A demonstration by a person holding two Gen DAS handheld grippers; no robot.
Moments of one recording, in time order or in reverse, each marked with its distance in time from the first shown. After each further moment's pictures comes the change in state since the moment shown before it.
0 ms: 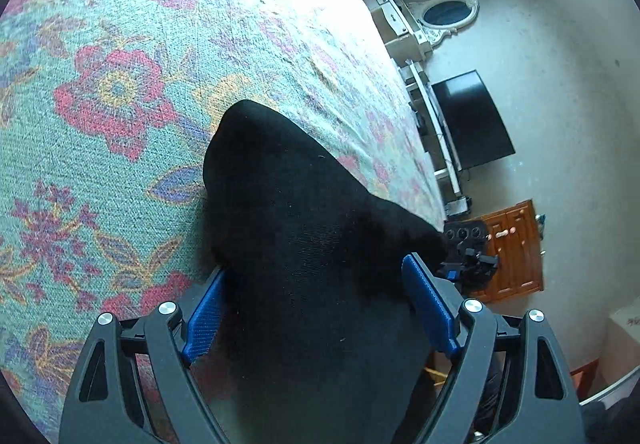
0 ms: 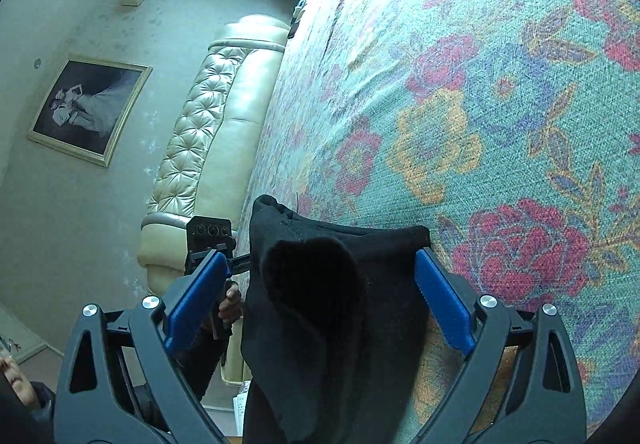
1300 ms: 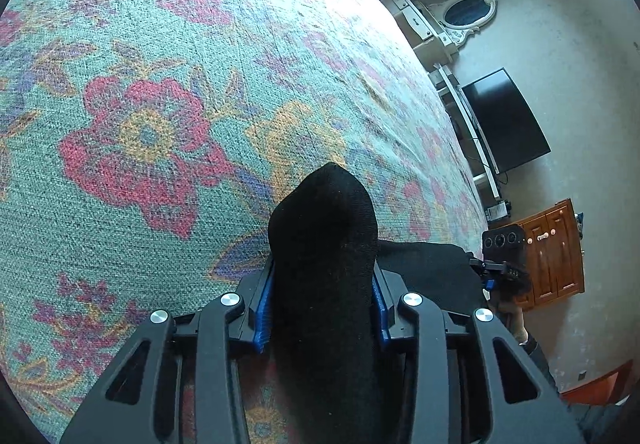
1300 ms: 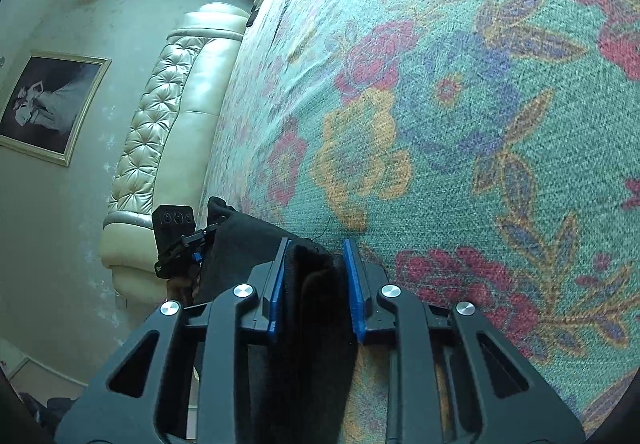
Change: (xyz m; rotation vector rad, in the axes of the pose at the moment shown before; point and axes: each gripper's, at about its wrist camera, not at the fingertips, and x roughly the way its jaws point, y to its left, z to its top) left arm 0.018 0.029 0.002 0.078 -0.040 0.166; right arm 0.025 -0.039 0.013 0.042 0.046 -0.137
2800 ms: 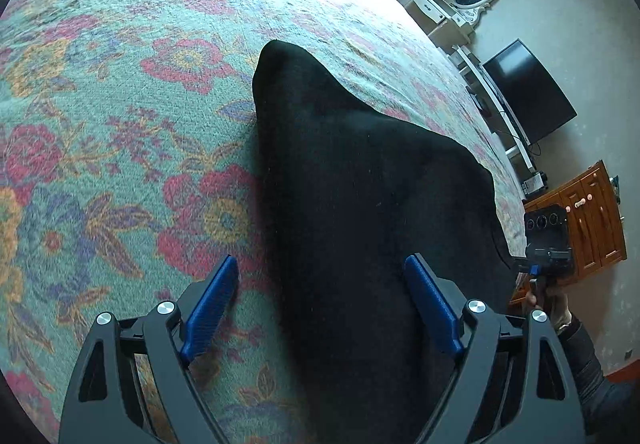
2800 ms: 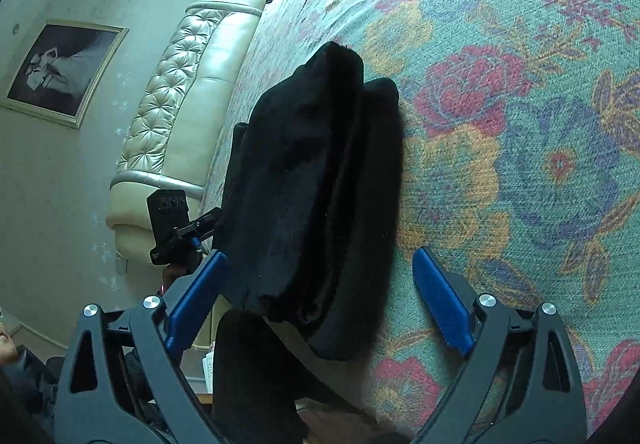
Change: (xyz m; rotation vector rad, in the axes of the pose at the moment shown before) left arm -0.047 -0.039 -0.088 0.075 -0.013 0.175; right arm -0.053 0.024 -0.098 -0.061 0.063 0.017
